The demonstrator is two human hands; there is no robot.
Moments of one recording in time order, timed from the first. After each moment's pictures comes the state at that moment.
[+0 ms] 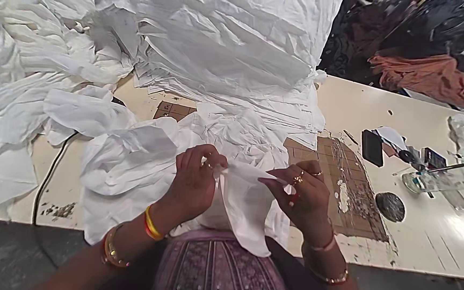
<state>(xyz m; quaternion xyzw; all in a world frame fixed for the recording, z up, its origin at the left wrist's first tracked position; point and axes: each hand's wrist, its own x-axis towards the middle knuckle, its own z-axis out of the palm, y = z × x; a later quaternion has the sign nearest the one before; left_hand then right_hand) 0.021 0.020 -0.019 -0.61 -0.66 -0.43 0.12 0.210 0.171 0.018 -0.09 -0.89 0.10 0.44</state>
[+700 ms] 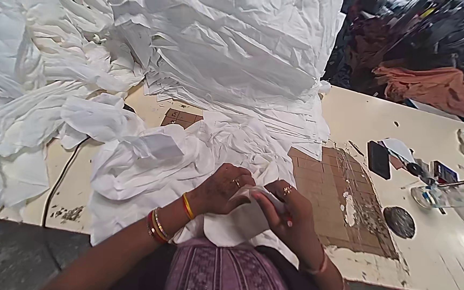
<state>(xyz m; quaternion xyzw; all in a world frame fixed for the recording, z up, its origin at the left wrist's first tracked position) 0.017 0.066 -0.060 -0.75 -0.48 -0.44 0.07 0.200 0.144 0.008 -0.12 -0.88 0.21 0.40</state>
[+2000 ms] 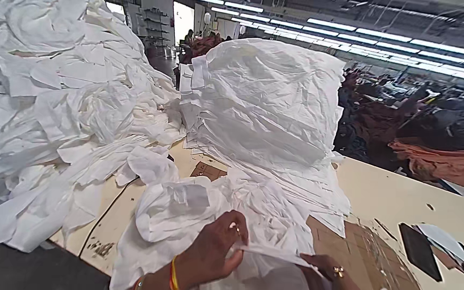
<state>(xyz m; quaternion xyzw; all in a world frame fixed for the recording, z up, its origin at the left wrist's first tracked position) 0.004 0.004 -0.005 -0.65 -0.58 -0.47 0.11 0.223 0.144 0.036 -0.14 -0.88 0.15 0.43</state>
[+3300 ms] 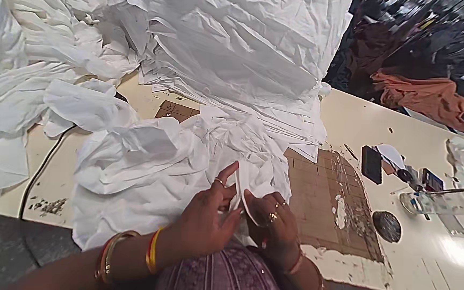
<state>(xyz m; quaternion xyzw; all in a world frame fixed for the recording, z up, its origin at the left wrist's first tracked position) 0.064 0.015 -0.004 -0.52 -0.57 -0.58 -0.25 0.197 0.137 -0.014 -0.03 -0.89 0.08 0.46</state>
